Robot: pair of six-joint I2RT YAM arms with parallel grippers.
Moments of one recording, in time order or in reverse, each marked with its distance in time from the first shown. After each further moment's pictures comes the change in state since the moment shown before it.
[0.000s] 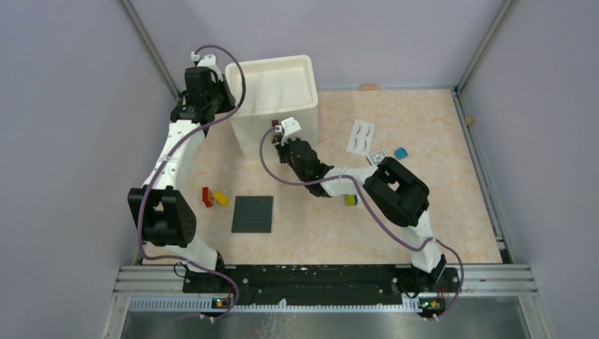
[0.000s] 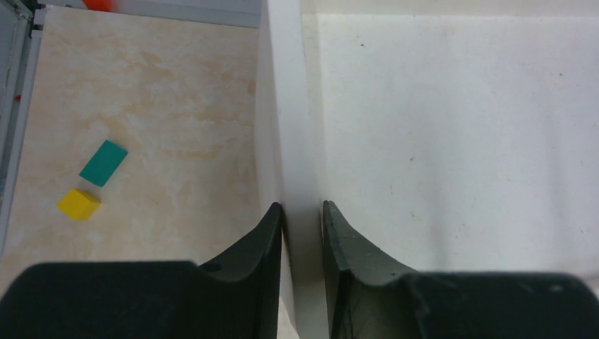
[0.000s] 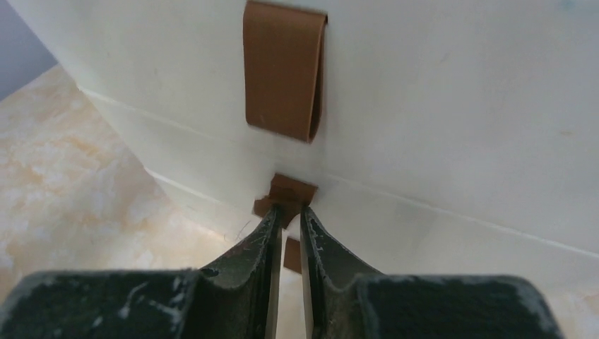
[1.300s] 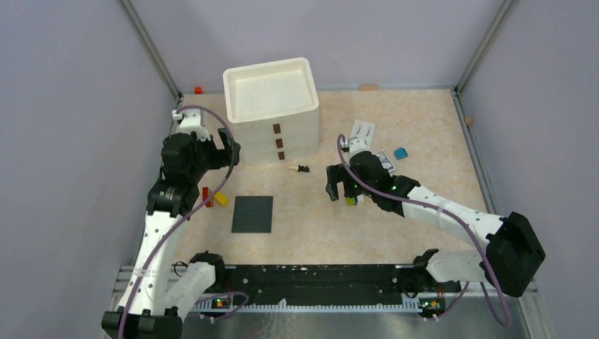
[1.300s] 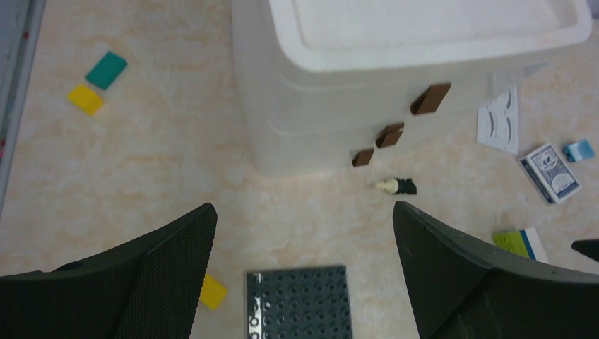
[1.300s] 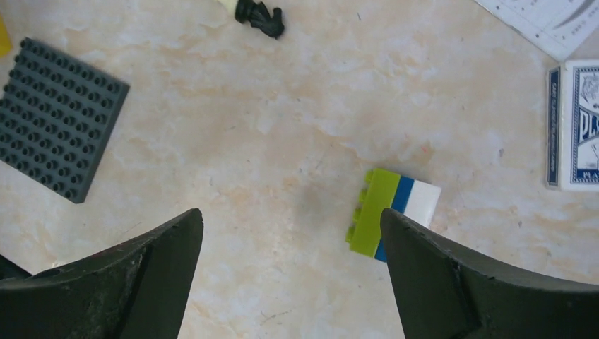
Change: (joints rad) left arm -0.035 -0.681 -0.482 -0.063 0.021 0.004; right arm -0.126 -0.873 -0.497 -0.936 -0.245 0.283
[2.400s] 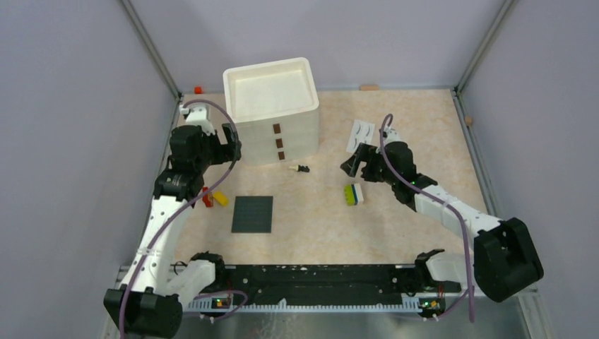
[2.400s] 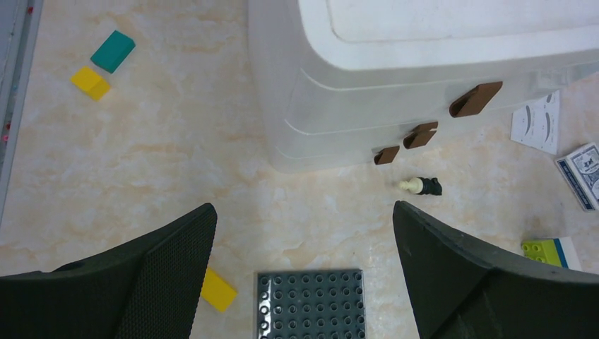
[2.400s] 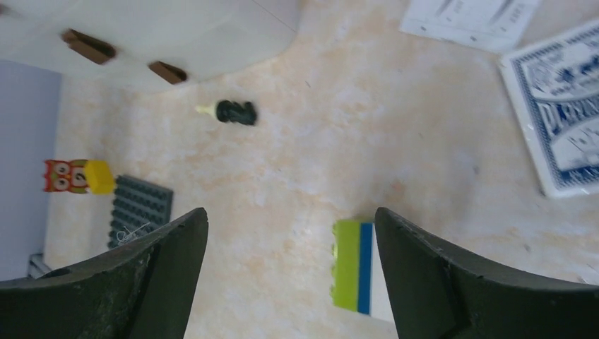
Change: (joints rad) left arm 0.000 0.003 -0.100 0.020 -0.050 -0.003; right arm -0.355 -0.044 -0.158 0.203 -0.246 0.232
